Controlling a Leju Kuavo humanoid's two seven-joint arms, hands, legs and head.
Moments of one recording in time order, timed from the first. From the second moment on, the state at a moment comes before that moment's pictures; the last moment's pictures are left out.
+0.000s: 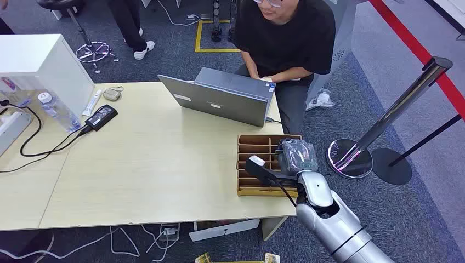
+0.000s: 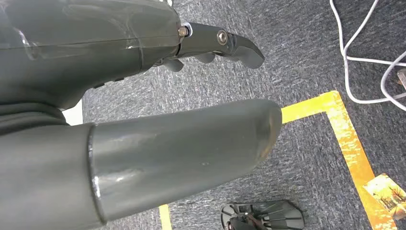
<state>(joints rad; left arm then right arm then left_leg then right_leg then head) -0.12 0.02 -1.03 -0.23 0.69 0.51 -0.05 -0.42 -0.26 0.68 -1.31 0.99 -0.11 0.47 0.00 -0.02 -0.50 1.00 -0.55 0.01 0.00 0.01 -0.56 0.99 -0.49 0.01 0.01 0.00</state>
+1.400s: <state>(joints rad) -0.12 0.02 -1.03 -0.23 0.70 0.51 -0.05 -0.50 -0.32 0.63 -1.56 0.99 -0.13 0.52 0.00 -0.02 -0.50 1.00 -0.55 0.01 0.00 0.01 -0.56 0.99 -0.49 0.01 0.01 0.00</state>
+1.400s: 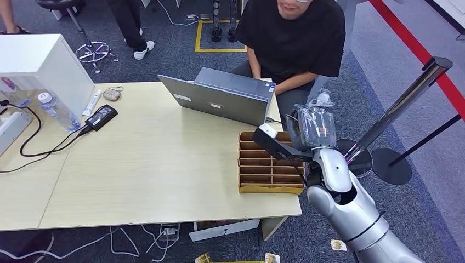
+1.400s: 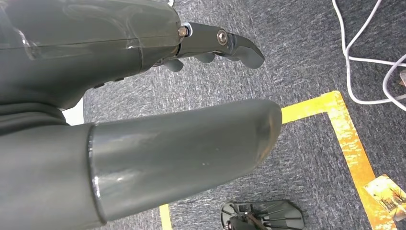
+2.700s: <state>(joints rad) -0.12 0.02 -1.05 -0.23 0.66 0.51 -0.04 -0.54 -0.35 0.57 -1.34 1.07 -0.39 0.40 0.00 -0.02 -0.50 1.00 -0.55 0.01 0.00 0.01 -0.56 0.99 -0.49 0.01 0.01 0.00</state>
